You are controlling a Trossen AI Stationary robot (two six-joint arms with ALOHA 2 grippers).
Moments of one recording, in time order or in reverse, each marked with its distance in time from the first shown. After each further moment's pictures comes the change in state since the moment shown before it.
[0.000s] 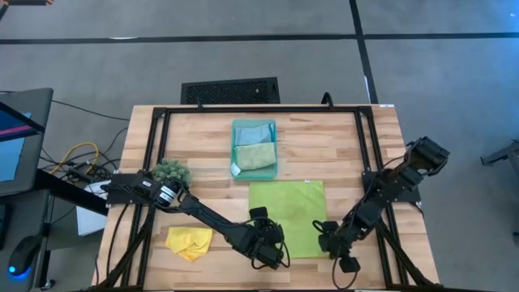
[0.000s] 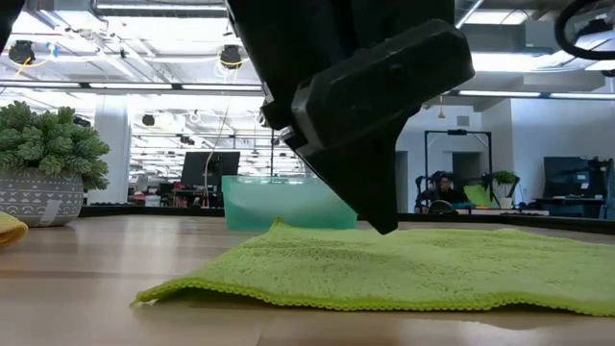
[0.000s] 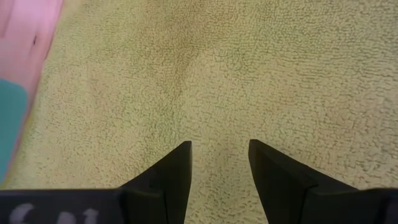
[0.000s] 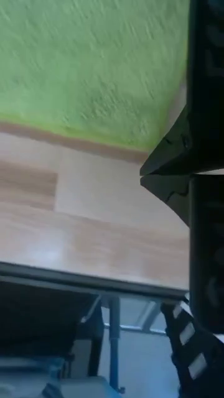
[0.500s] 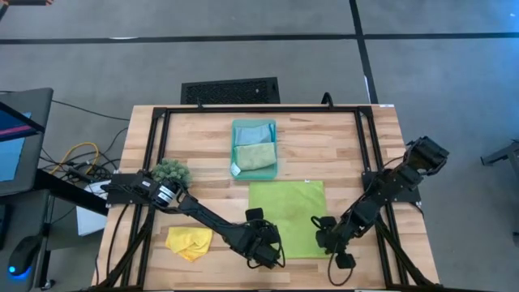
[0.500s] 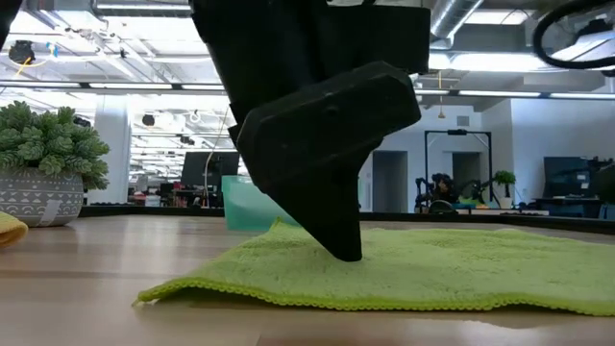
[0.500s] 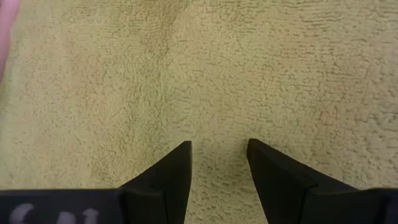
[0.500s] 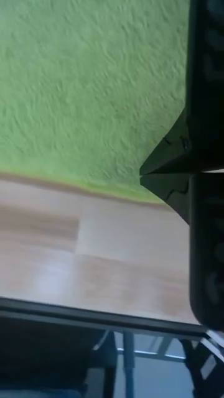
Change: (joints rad) left arm -0.002 -0.002 -0.062 -0.031 0.079 -0.029; right arm -0.033 0.000 0.000 -0.029 0.065 -0.041
